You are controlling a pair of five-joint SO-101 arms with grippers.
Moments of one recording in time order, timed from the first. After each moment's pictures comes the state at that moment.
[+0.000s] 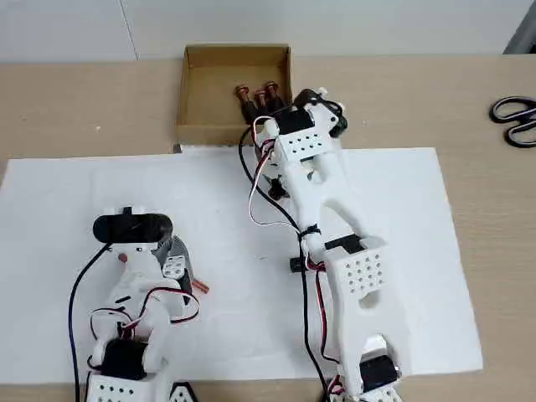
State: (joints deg) left arm 3.5 -103.2 95.9 54.3 15.7; right arm -22.5 45.6 -43.1 87.1 -52.9
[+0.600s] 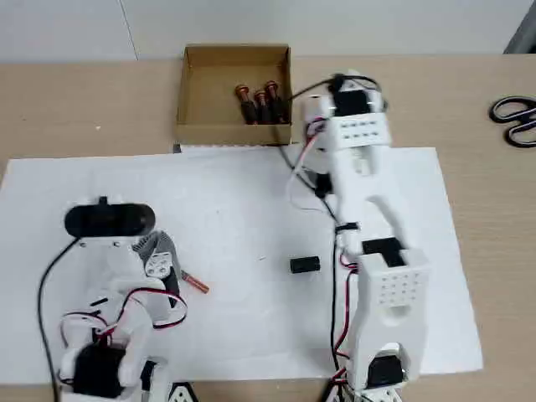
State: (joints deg) left arm 2.9 -91.0 68.7 70.5 16.1; right arm -10.9 33.0 -36.7 98.2 -32.7
